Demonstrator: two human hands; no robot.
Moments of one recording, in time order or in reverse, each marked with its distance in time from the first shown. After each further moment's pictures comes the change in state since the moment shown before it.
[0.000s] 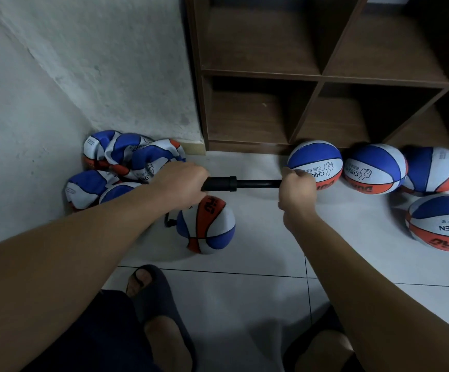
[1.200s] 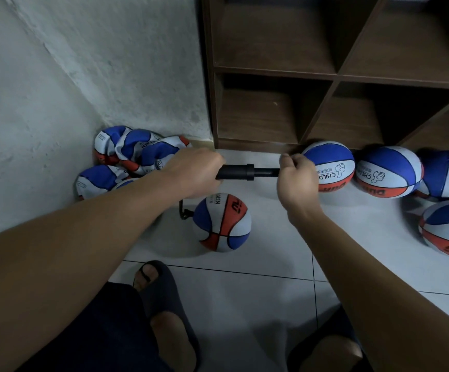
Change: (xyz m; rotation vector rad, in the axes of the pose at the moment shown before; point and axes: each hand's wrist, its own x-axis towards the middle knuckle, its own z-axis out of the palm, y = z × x) left_hand 0.007 0.007 -0.025 -0.040 0.062 0.010; right_hand -0.015 -0.020 0.011 -0.219 -0.068 -0.297
